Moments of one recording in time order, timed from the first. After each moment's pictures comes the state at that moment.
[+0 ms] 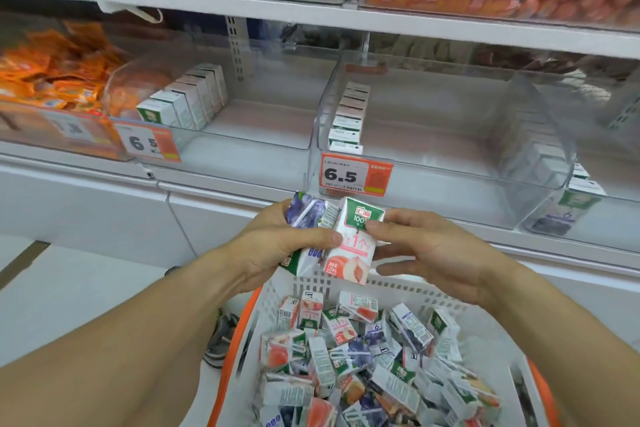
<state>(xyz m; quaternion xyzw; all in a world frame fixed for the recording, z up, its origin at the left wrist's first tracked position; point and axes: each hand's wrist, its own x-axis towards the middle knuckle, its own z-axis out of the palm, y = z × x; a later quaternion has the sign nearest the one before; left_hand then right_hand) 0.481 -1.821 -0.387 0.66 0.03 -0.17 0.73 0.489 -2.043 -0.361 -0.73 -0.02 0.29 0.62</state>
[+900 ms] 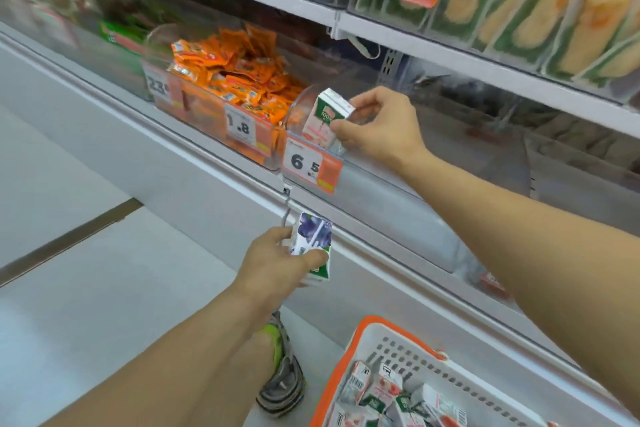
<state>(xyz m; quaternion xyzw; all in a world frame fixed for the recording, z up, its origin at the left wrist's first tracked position) 0.468 -1.649 -0.420 0.65 0.28 0.05 0.71 0.649 -1.725 -0.312 -0.83 -0.27 -0.06 0.47</state>
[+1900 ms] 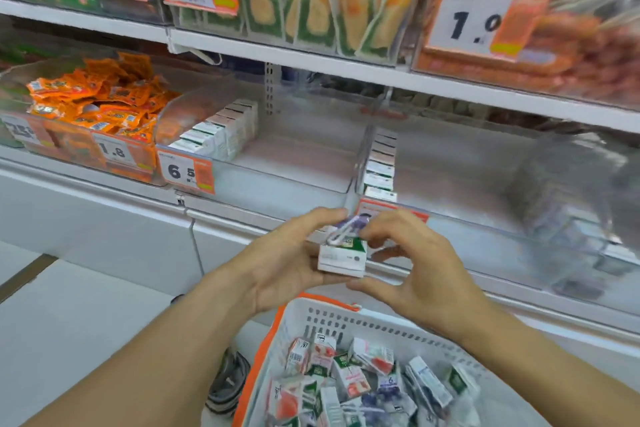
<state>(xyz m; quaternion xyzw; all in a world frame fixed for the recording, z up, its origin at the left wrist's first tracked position) 0.488 -1.796 -0.350 0.53 0.02 -0.23 0.82 0.506 -1.997 -0.363 -0.84 -0.39 -0.13 0.35</state>
